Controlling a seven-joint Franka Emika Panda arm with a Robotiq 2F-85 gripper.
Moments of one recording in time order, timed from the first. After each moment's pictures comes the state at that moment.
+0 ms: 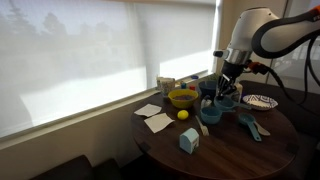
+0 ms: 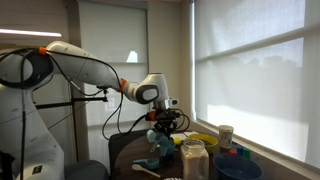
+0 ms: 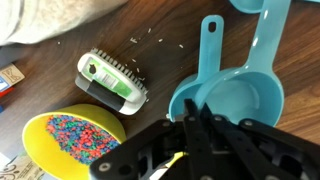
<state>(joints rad) 0.15 -0.29 -0.07 -2.32 -0.02 2.25 -0.71</state>
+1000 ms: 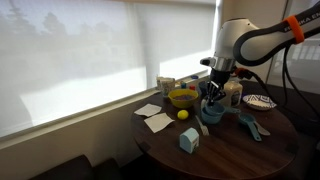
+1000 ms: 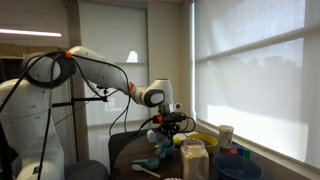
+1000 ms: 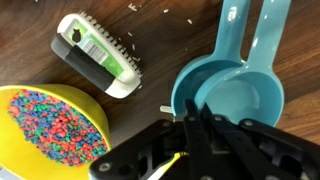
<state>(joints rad) 0.16 -0.14 -0.04 -2.22 0.00 2.25 -0.80</state>
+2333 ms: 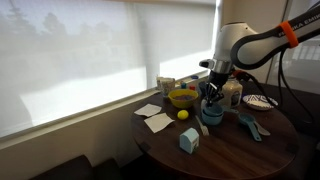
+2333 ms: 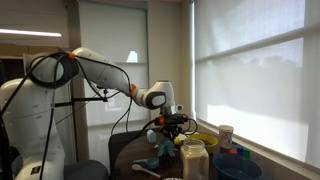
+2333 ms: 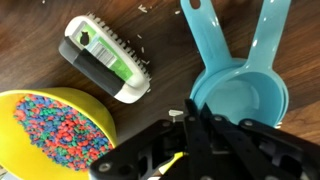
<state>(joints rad) 0.12 -0.12 -0.01 -2.22 -0.01 2.29 -0.81</state>
